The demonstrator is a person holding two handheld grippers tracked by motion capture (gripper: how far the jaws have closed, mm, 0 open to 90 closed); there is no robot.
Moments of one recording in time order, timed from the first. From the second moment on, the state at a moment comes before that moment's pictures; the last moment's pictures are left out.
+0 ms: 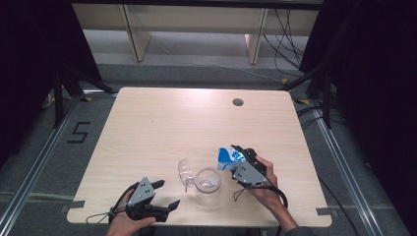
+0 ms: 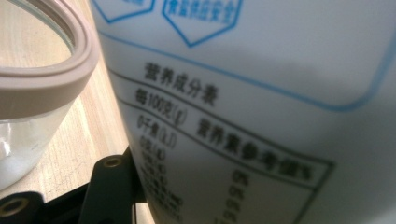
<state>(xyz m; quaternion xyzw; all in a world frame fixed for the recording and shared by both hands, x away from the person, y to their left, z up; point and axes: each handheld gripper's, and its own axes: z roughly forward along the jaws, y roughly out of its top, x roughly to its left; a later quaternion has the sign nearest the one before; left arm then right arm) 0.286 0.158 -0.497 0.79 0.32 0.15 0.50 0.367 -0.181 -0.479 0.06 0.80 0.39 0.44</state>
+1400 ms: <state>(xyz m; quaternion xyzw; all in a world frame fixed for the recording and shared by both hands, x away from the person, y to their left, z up) 0.285 0.159 -0.497 0.79 0.32 0.15 0.50 0.357 -0.171 -0.475 0.00 0.79 0.30 0.53</state>
